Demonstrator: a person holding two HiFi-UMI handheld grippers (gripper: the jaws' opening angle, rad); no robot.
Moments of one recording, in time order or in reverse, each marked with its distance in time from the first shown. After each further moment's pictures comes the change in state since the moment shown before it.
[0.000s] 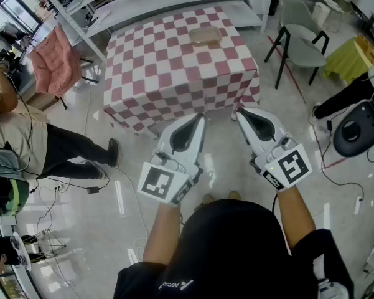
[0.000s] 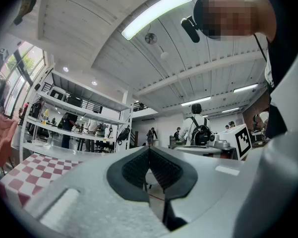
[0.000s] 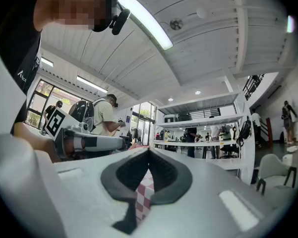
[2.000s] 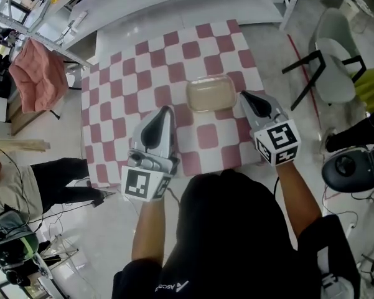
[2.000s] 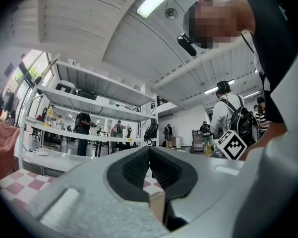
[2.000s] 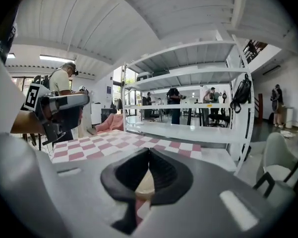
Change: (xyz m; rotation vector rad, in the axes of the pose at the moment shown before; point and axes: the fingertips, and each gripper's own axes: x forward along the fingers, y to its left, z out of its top) left arm 0.383 0.394 -0.102 0.095 0.006 0.189; right arm 0.370 -0.444 -0.243 0.110 0.402 -0.100
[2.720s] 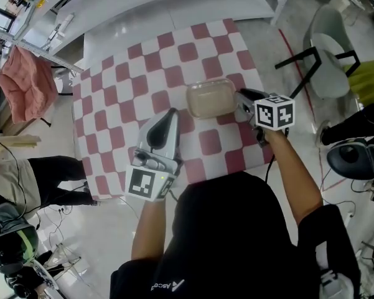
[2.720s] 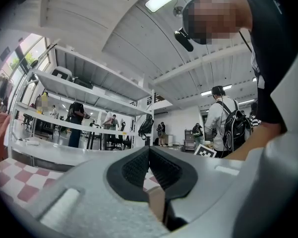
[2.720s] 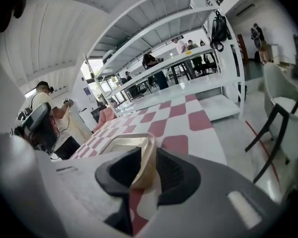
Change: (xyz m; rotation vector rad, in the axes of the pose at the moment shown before) left arm 0.022 0.024 -0.034 -0.065 0.050 -0.088; right arm 0.078 -0.040 -0.095 0.472 0.328 0.032
